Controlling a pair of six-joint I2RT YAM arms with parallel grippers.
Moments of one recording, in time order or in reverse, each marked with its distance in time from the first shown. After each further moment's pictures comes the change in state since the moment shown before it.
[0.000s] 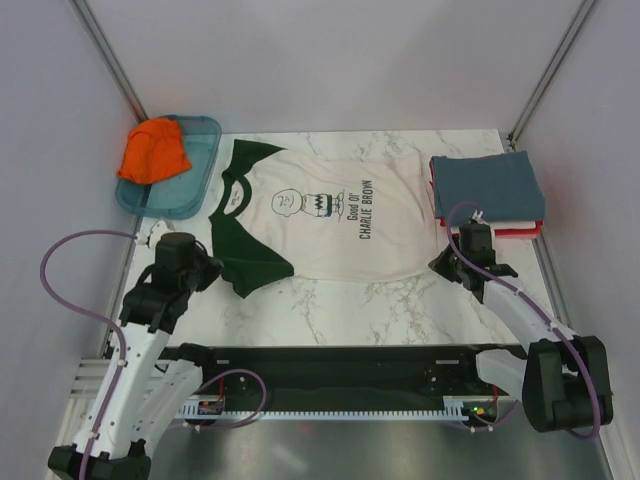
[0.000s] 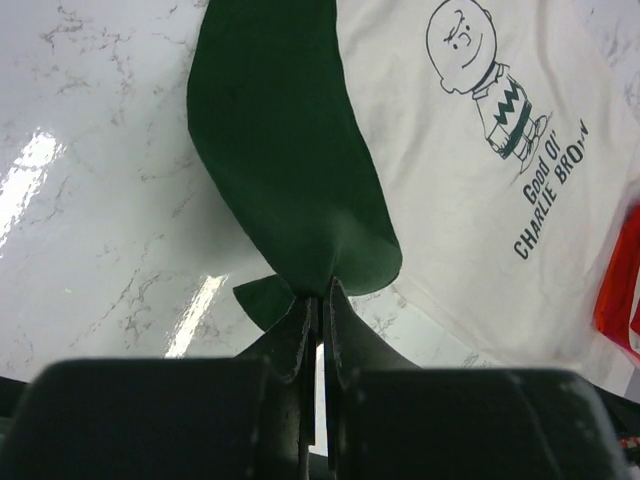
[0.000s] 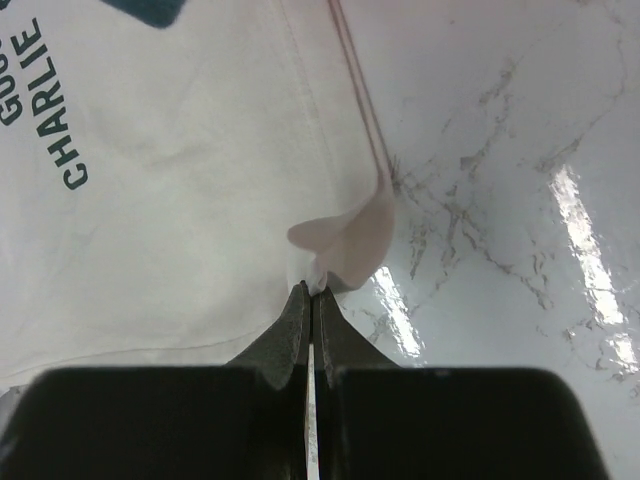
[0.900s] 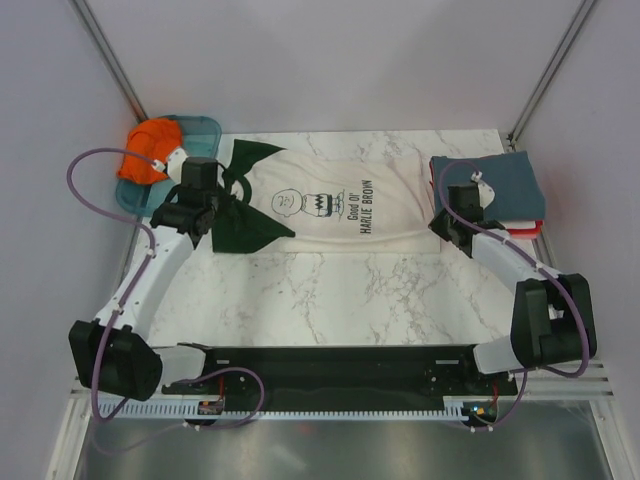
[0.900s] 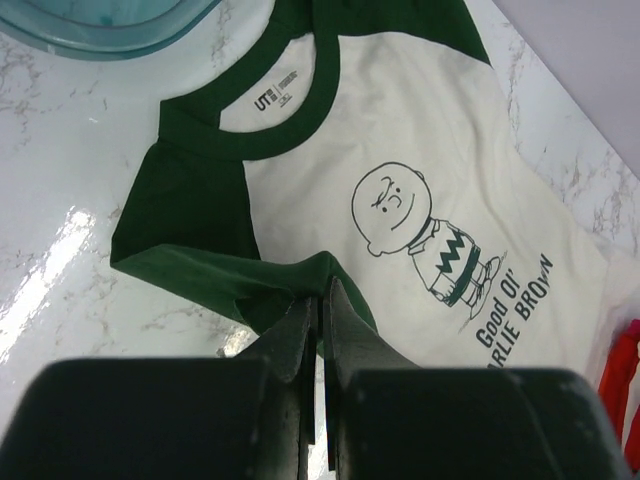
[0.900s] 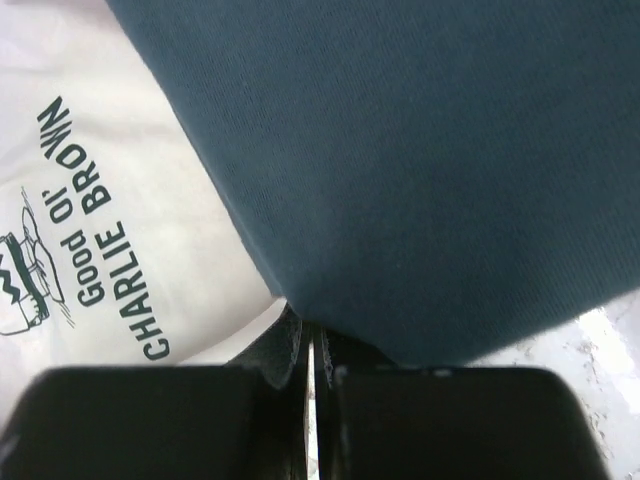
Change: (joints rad) left arm 0.000 0.622 0.367 0.298 -0.137 0.079; right arm 0.039 0.333 0.347 0.027 0.212 0.061
